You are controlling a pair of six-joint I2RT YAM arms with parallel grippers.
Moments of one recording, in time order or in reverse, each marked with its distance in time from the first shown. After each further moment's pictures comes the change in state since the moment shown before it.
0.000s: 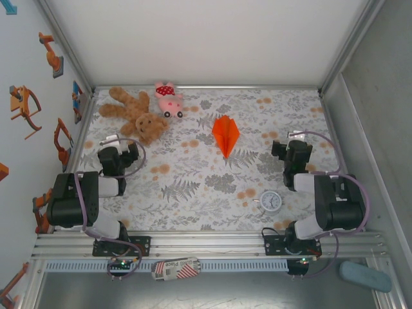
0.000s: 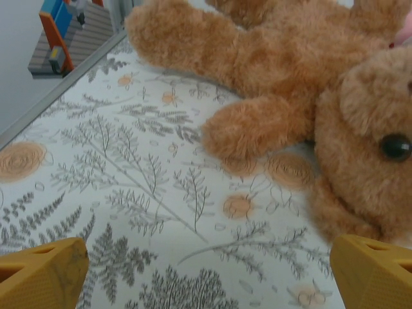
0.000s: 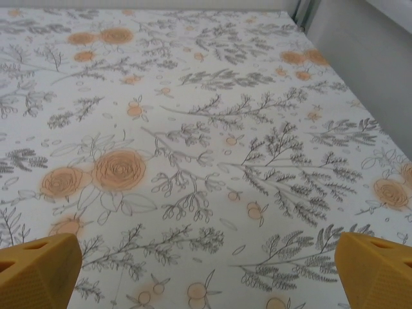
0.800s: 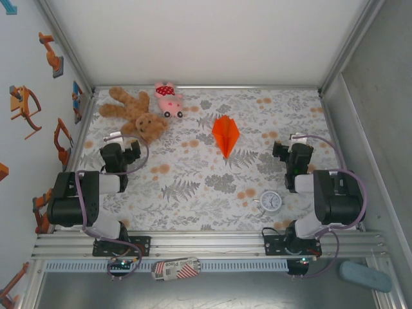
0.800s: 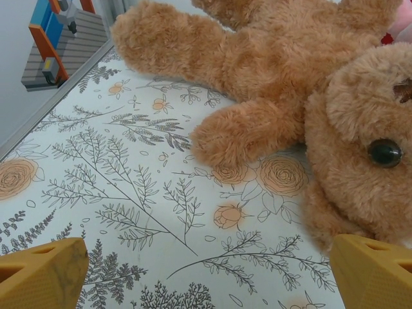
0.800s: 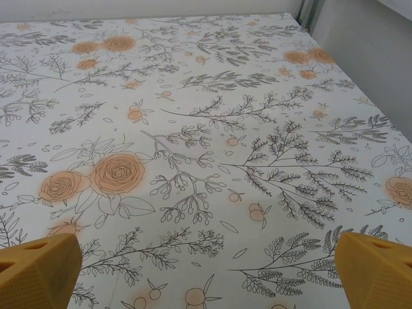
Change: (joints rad) left arm -0.037 0.003 0.039 -0.063 -0.042 0.036; right arm -0.039 0.054 -0.042 0.126 -0.062 0.015
